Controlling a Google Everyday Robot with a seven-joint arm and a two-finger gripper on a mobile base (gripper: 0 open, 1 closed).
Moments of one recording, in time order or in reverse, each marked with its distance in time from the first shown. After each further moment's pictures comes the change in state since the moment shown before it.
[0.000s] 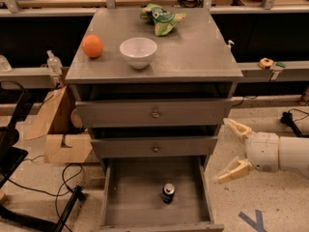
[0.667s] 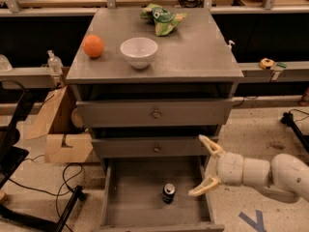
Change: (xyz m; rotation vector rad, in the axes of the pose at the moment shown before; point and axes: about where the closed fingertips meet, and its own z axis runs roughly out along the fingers) arm 0.070 0.021 0.093 -0.044 -0.160 -0.111
